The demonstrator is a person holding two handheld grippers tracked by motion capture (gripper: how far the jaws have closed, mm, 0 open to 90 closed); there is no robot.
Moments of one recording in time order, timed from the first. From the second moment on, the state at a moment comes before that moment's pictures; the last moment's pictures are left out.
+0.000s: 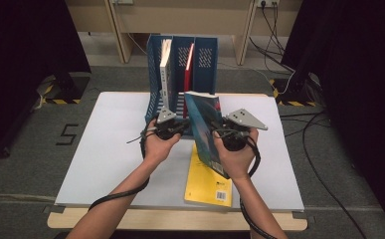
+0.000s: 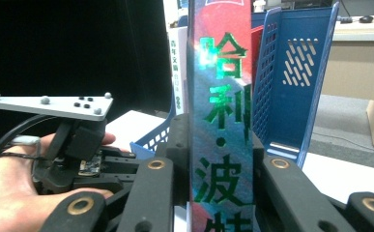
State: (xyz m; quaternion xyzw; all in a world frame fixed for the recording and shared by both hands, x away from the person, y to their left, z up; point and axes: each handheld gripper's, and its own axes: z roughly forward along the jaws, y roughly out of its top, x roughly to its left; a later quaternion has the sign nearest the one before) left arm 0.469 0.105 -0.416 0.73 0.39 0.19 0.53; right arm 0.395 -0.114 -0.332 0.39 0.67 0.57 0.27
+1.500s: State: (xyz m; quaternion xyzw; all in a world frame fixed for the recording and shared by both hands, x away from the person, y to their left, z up) left arm 0.469 0.088 -0.412 0.73 0.37 0.19 0.55; right arm 0.378 -0.146 -0.326 0.40 0.71 0.53 0.23
